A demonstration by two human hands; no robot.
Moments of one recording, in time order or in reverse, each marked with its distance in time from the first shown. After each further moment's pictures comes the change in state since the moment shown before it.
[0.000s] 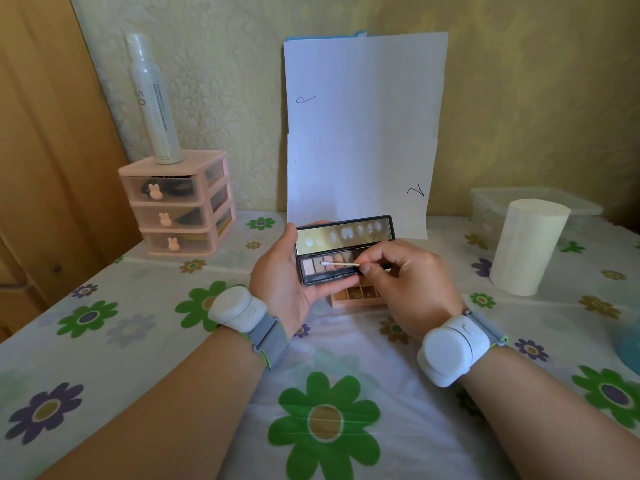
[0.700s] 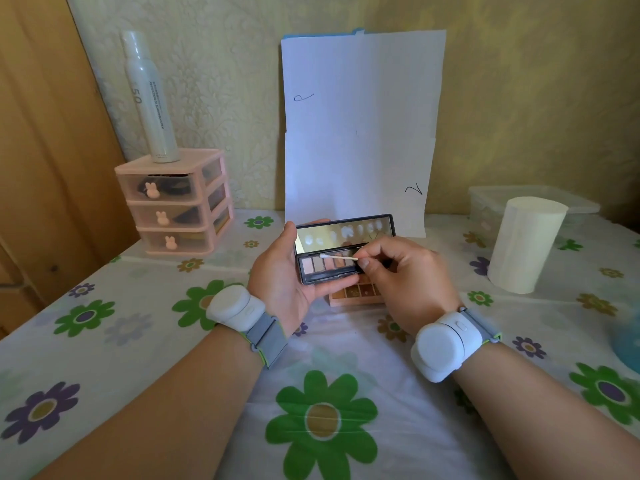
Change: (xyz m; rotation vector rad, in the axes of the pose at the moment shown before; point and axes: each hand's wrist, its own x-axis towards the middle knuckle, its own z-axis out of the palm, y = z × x) left_hand 0.000 -0.001 0.001 0.015 -0.011 -0.004; right_hand 0.001 -0.001 0.001 -0.005 0.037 0.018
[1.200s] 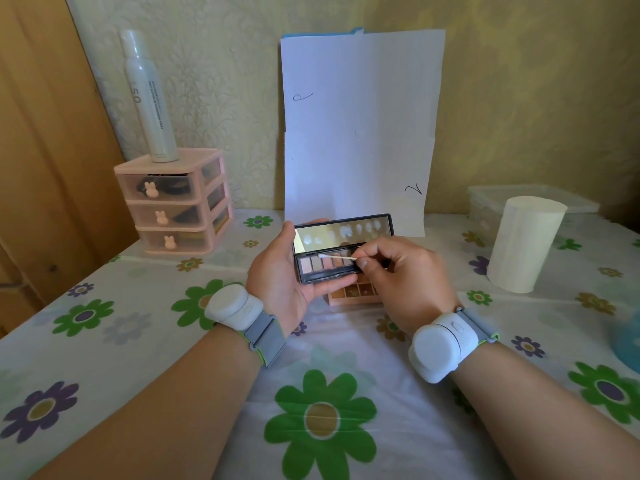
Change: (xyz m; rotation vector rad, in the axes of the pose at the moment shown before) left_hand 0.000 0.001 0.000 0.011 0.000 -0.001; right_hand 0.000 0.000 0.001 -0.050 -0.015 -0.020
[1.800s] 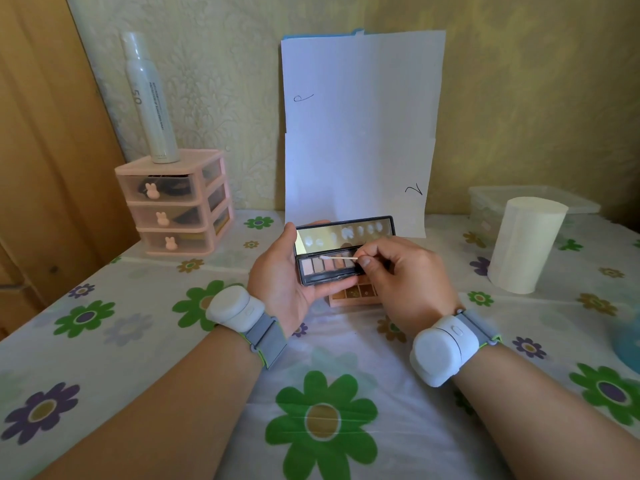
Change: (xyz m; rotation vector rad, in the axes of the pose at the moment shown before) left_hand 0.001 0.000 0.000 0.005 0.004 0.000; right_hand 0.002 0.002 0.001 -0.056 0.017 -0.055
